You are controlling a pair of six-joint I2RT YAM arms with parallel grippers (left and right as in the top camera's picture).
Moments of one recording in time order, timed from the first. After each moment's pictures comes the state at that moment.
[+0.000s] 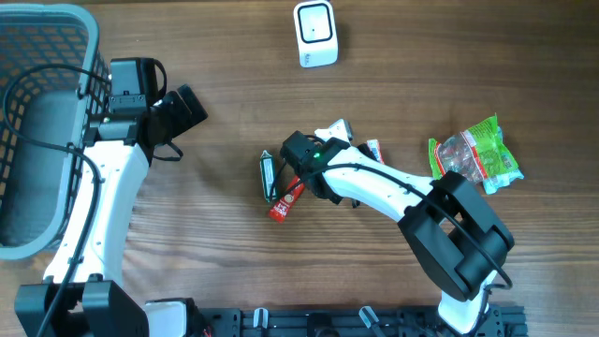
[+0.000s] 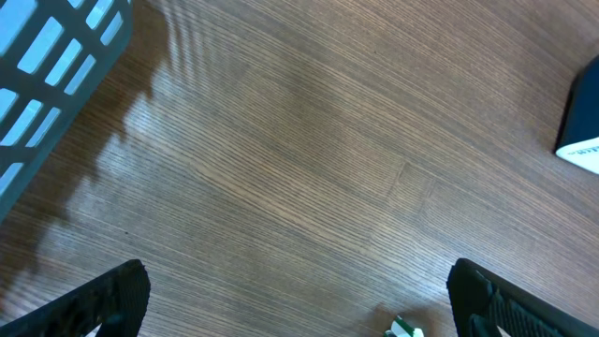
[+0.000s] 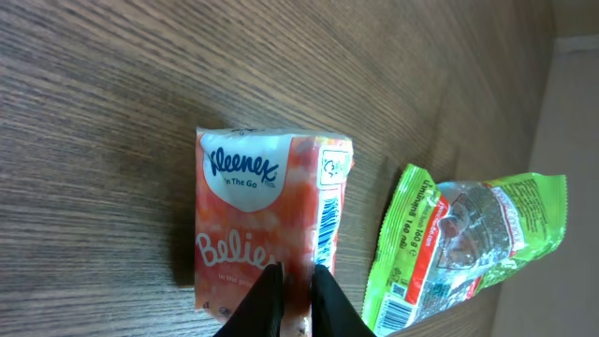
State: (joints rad) left arm 0.03 1.49 1.18 -0.71 -0.03 -0.50; right arm 0.77 1.96 1.22 -0.91 0.80 0.36
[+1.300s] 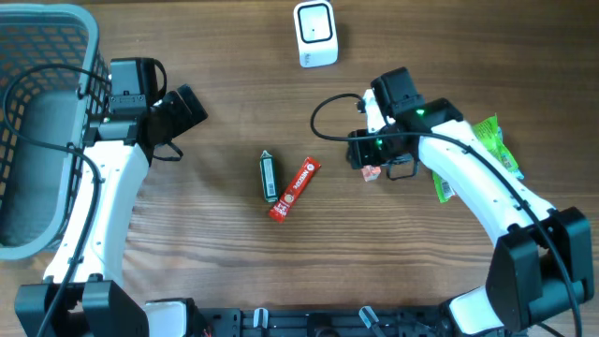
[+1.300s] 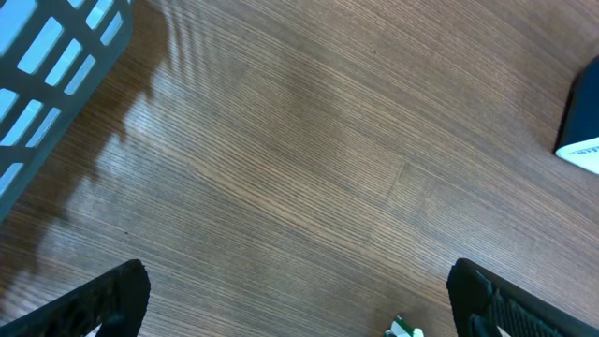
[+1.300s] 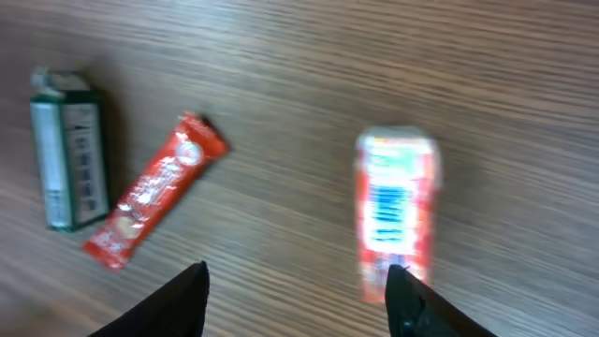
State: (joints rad) left arm 0.03 1.49 1.18 -0.71 -0.03 -0.50; right arm 0.37 1.68 1.21 -0.83 -0.23 0.21
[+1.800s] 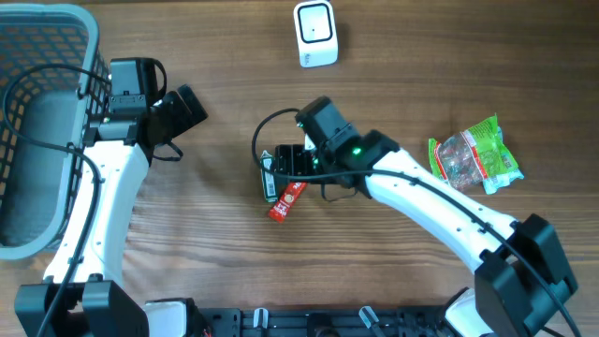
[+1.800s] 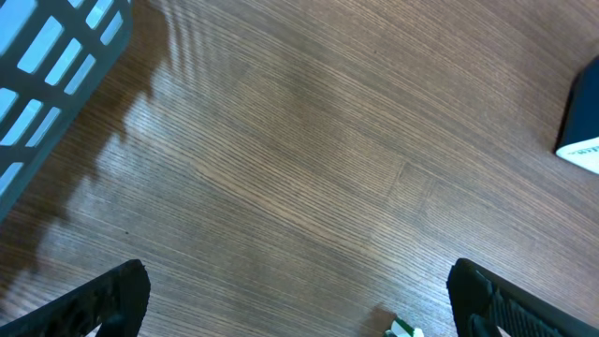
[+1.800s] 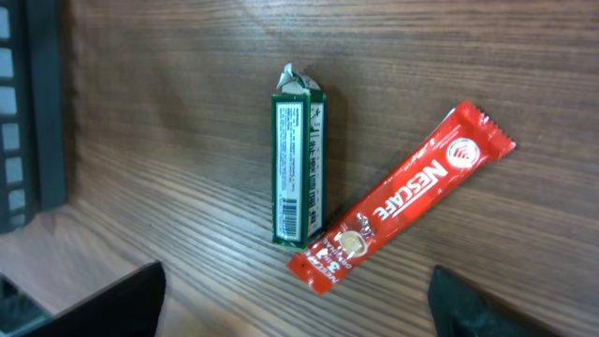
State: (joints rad) left arm 0.03 1.49 1.18 -0.71 -0.03 -0.50; right arm 0.72 1.68 1.20 -0.58 -0.22 0.71
